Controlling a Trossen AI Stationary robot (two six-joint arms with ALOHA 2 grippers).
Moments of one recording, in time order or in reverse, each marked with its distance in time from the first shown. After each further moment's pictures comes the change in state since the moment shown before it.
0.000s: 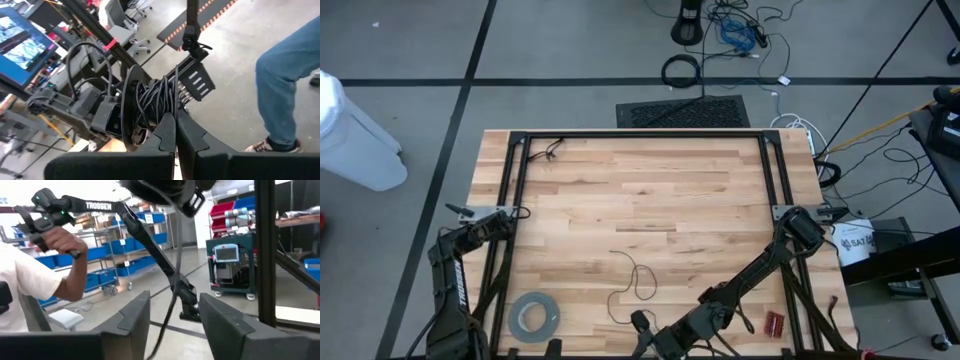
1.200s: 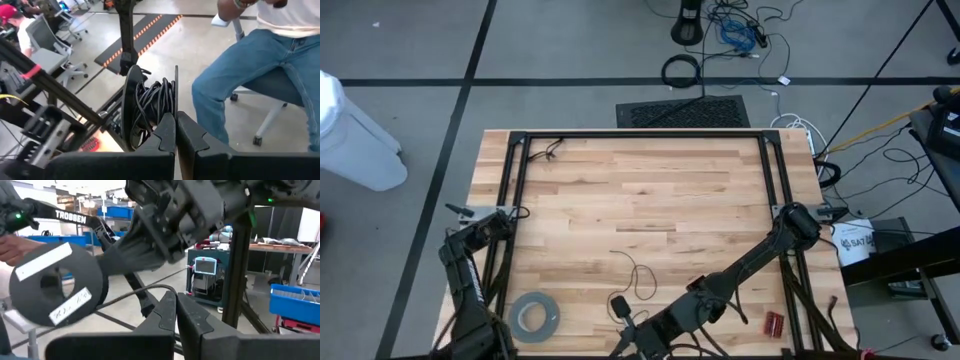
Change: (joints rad) left arm 0.084 0.020 -0.006 0.102 0.454 0.037; right arm -0.085 -0.009 0.354 -0.380 -0.015 -0.177
